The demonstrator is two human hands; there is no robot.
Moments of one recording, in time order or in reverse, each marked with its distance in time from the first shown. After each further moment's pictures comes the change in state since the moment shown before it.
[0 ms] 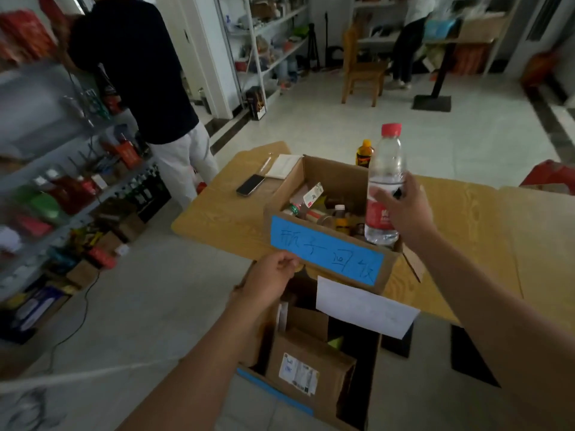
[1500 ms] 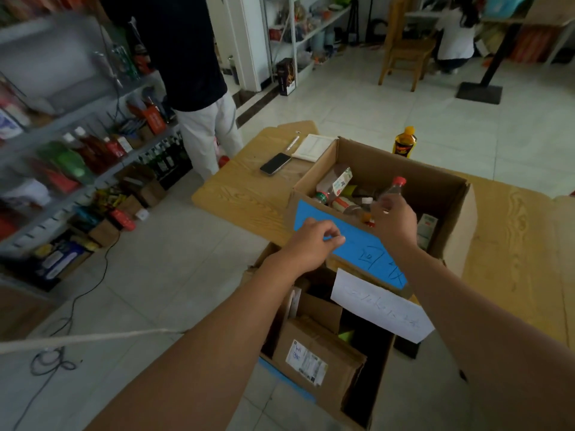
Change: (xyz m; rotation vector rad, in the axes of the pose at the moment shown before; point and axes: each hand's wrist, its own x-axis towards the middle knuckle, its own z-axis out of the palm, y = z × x) left_hand 0.049 0.015 0.001 0.196 -0.115 0.129; right_hand 0.021 0.063 0.097 -0.345 0.039 0.083
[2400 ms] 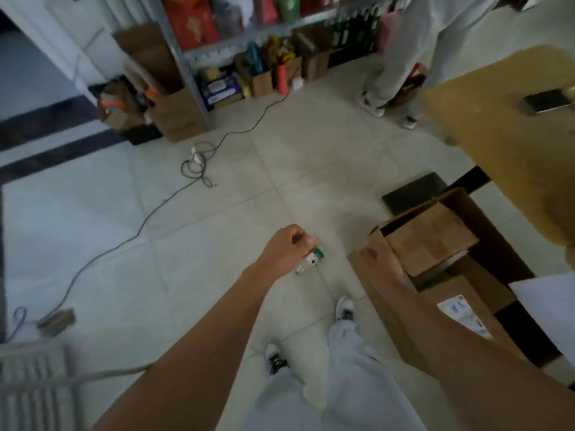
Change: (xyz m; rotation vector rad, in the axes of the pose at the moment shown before) left_hand -0.406 -0.410 -0.107 -0.500 0.441 -0.658; right_hand -0.417 -0.017 0.357 -0.432 -0.863 -0.073
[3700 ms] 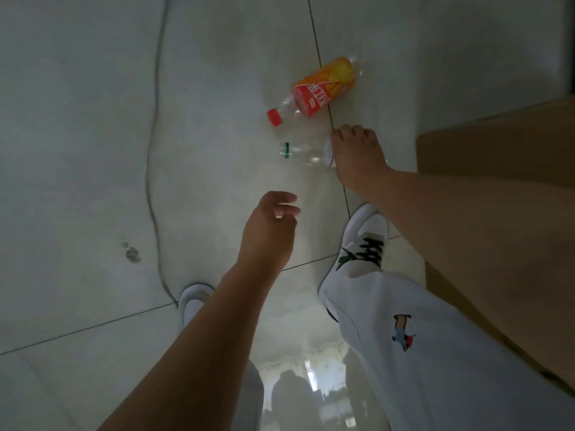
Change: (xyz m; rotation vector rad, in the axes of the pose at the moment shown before) left_hand 0.319 -0.527 0.341 -0.456 0.104 -0.587; right_hand 0.481 0.330 0.465 -1.235 -0.348 -0.625
